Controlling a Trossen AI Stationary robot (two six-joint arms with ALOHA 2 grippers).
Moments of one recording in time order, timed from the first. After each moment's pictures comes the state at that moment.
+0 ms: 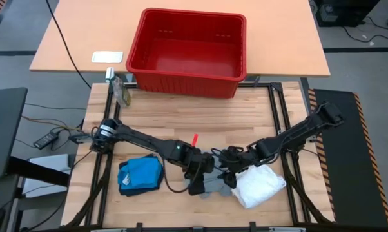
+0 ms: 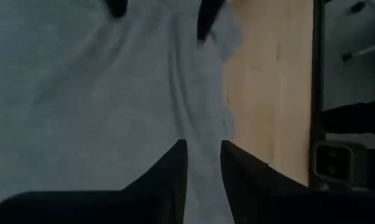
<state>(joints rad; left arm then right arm) -0.28 2.04 1.79 -0.81 0.11 -0.43 0.41 1.48 0.89 -0.28 0.07 0.78</state>
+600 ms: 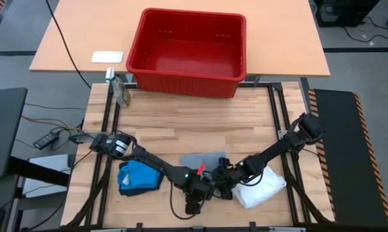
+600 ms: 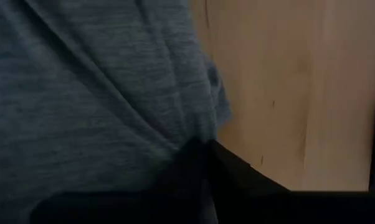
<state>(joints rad) -0.42 2.28 1.79 -0.74 0.10 -0.46 0.49 1.83 0.89 -0.09 0.15 0.51</state>
